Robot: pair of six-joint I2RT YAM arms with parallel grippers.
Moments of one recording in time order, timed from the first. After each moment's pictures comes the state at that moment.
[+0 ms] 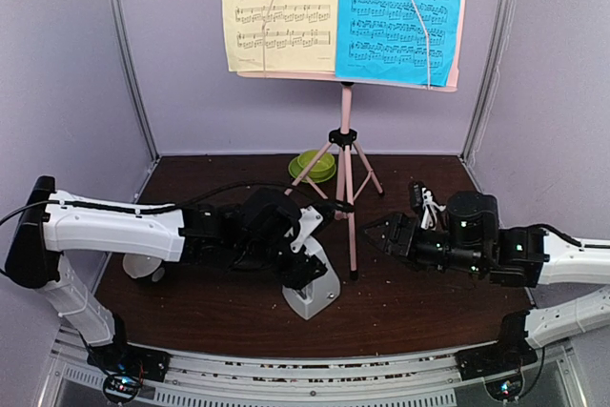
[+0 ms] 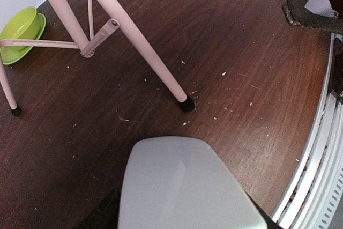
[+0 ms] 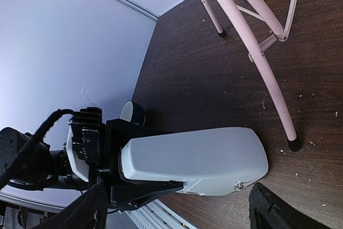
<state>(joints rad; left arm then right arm) -1.19 1.59 1.14 -0.31 -0.15 -0.19 1.05 0.95 0.66 -0.07 0.12 1.05</state>
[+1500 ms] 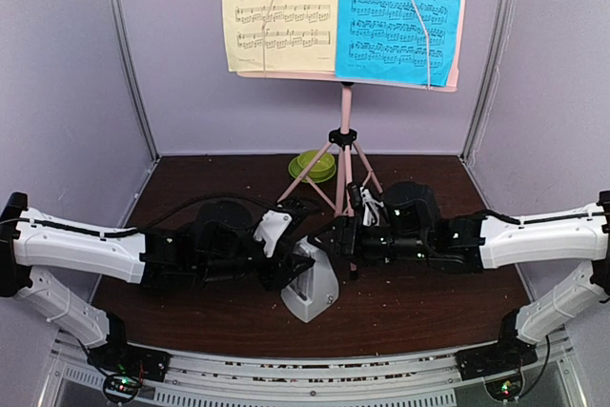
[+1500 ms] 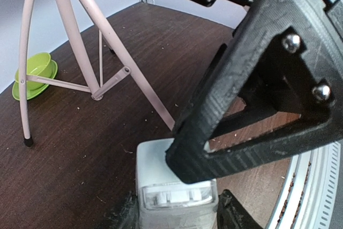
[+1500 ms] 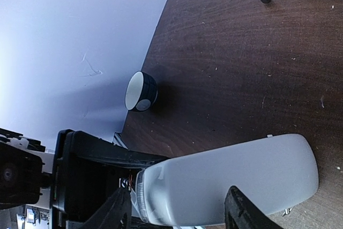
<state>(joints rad) -1.20 1.36 0.83 0.08 -0.15 -0.14 1.06 1.36 0.85 0.12 -0.07 1.01</state>
